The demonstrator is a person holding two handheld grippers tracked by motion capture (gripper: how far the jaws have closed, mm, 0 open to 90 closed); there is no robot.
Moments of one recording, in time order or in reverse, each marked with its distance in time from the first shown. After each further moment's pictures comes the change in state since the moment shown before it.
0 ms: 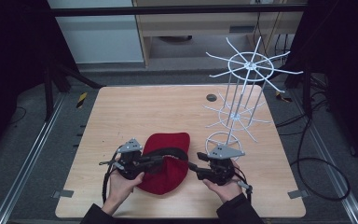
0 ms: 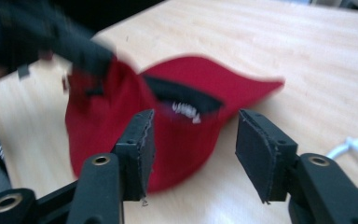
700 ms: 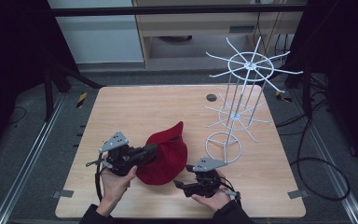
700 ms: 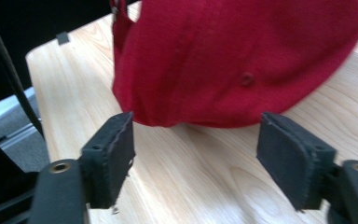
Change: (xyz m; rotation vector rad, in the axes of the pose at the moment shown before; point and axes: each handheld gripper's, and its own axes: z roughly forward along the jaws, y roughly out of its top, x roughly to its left) left arm -0.014 0.022 -0.033 -0.200 0.043 0.004; right arm 0.027 -0.026 0.033 0.058 0.142 -0.030
